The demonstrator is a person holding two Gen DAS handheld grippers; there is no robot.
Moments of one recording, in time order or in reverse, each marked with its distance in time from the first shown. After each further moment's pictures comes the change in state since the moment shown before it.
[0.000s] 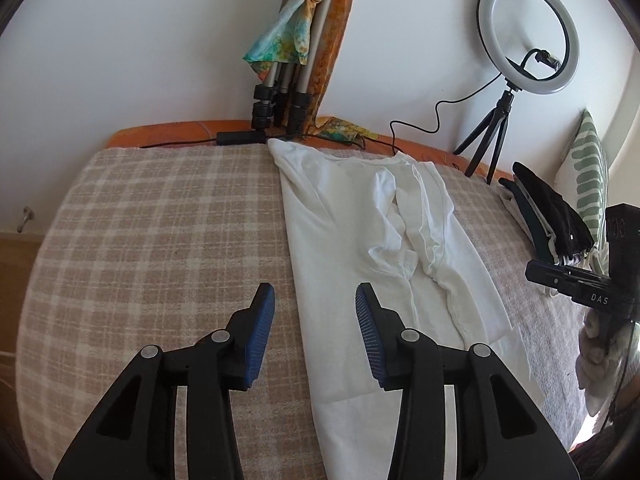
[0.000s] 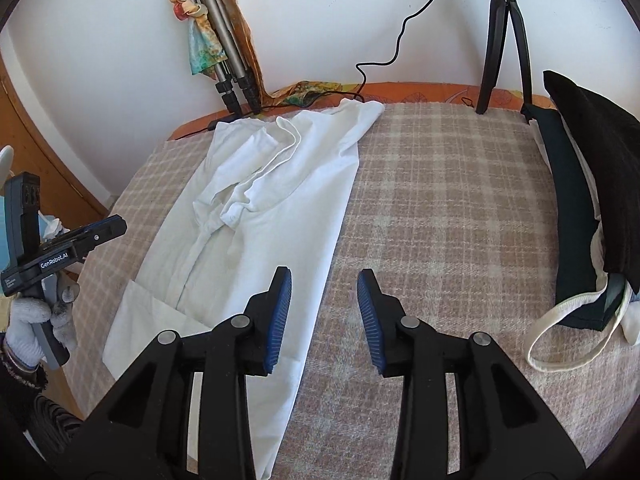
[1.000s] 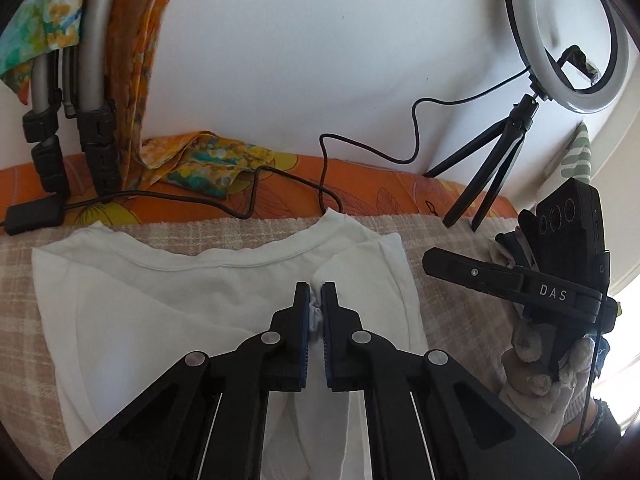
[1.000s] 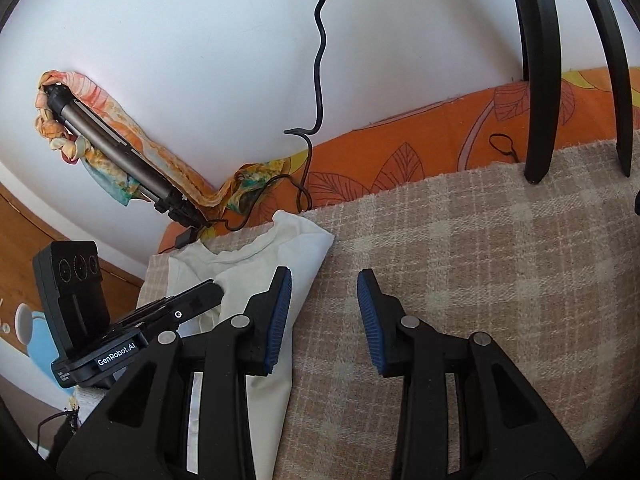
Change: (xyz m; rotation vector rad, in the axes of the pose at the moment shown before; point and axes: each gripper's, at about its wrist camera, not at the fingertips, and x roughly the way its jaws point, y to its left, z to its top) left arm 0.171 -0.065 0.108 0.006 0.080 -0.175; right arm 0.122 -0.100 0.122 0.251 -0.020 0.218
